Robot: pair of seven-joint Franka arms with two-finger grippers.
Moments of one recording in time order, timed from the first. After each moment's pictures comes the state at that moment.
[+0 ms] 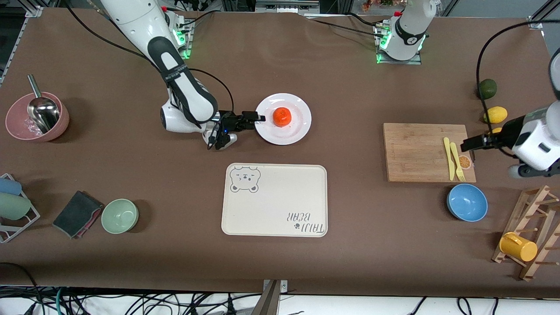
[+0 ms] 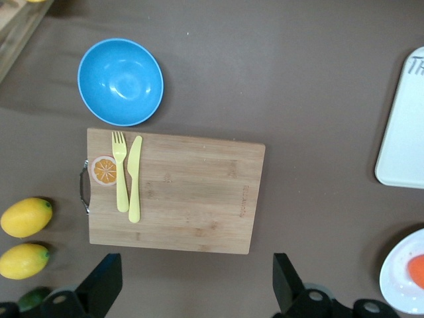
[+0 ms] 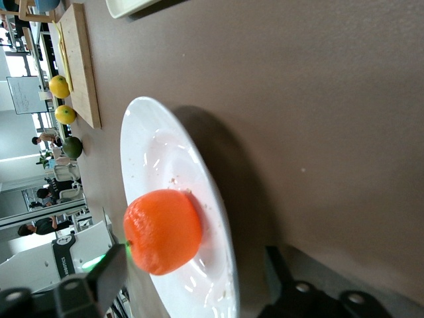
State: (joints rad) left arm 0.11 0.25 -0.08 -1.46 -0.04 1.56 -0.04; right arm 0.41 0.57 0.14 -2.11 1.45 2.27 -0.84
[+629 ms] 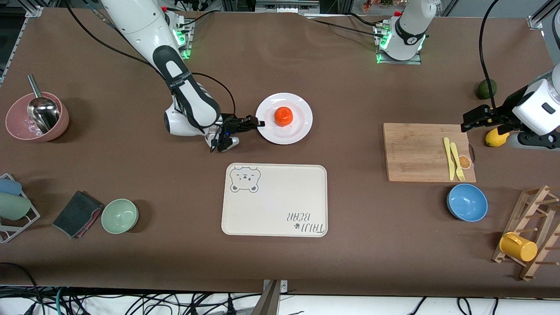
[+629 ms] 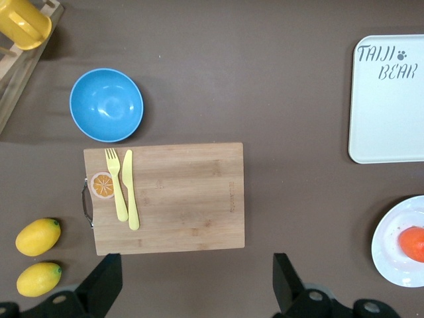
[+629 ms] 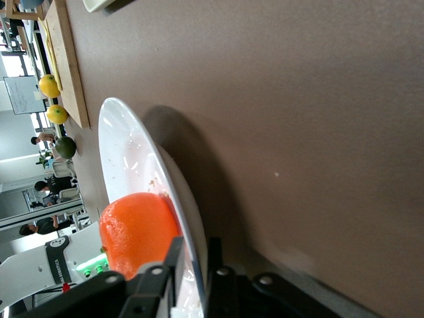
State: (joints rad) left arm 0.03 0.15 -0.05 -1.49 -0.04 1.58 0.01; right arm 0.41 0.61 0.14 -2.10 1.45 2.27 -0.84
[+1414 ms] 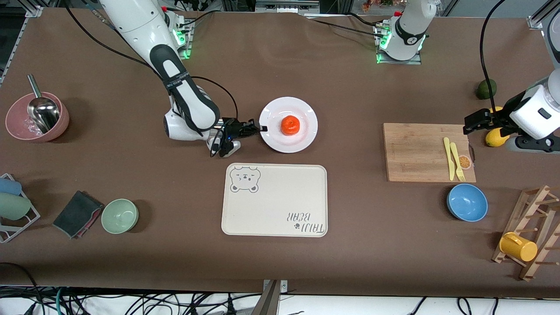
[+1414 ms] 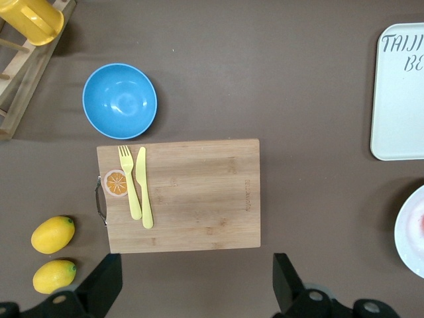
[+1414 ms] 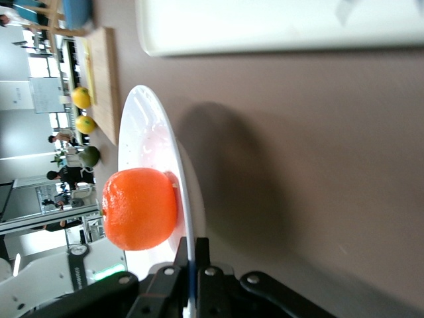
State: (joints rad) left arm 0.03 0.15 -0.04 -1.53 -0.01 1.59 0.04; right arm 0.41 0.60 0.12 -1.99 1.45 2.22 -0.84
